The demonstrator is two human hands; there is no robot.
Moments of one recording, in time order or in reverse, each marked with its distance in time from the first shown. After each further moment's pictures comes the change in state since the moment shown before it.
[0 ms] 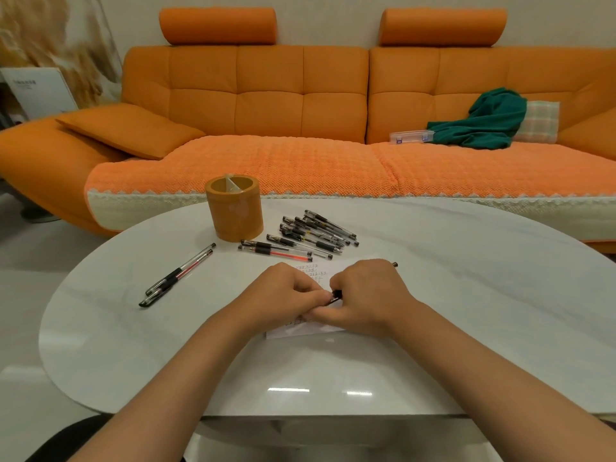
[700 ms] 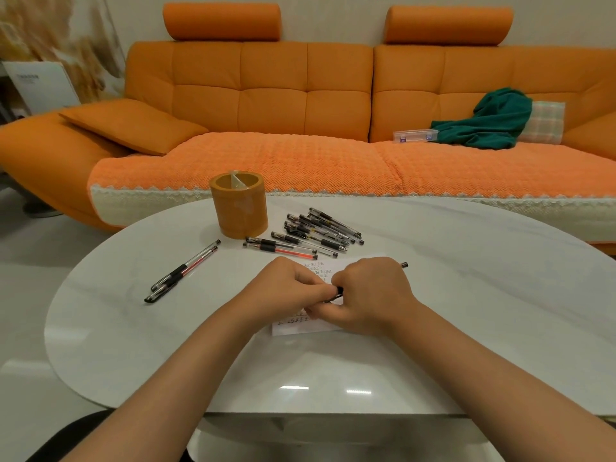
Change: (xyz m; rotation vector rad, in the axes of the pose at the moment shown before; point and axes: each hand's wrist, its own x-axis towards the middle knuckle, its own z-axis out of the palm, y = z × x) left_hand -0.006 0.007 -0.005 -0.166 0.017 -0.109; right_hand 0.002 -0.010 0.000 0.021 0.093 0.001
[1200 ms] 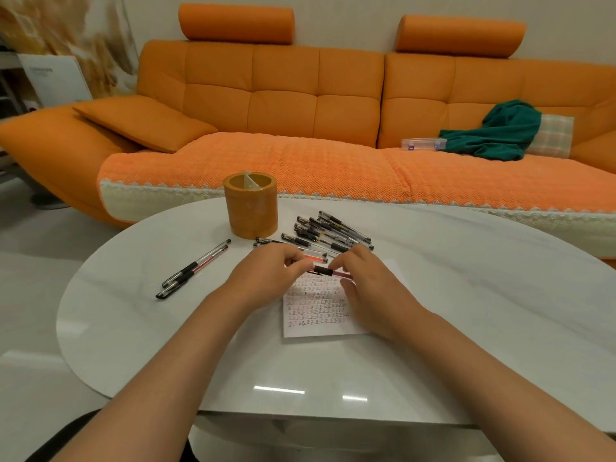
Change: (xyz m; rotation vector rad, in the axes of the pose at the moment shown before) left_hand 0.021 -0.022 -0.032 0.359 0.240 0.060; right_hand 0.003 0.008 0.017 0.414 -0.088 0.084
